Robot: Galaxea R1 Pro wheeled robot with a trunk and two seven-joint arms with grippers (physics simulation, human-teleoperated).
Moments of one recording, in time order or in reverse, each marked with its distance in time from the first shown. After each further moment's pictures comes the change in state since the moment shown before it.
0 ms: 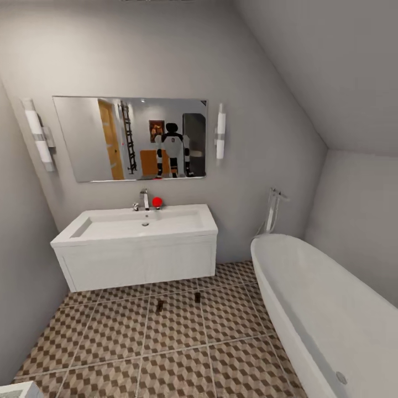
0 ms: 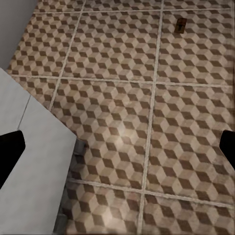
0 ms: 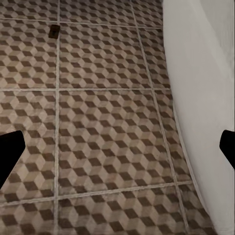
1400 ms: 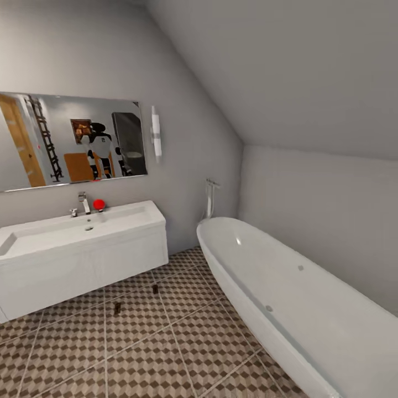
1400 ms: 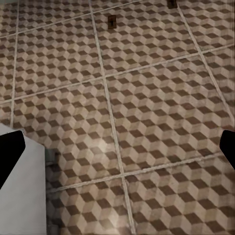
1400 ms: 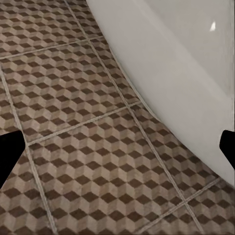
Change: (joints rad) left arm 0.000 0.000 0.000 0.000 0.000 -0.001 0.001; right arm 0.000 -0.002 -0.001 0.000 -0.004 -0.002 -0.001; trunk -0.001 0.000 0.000
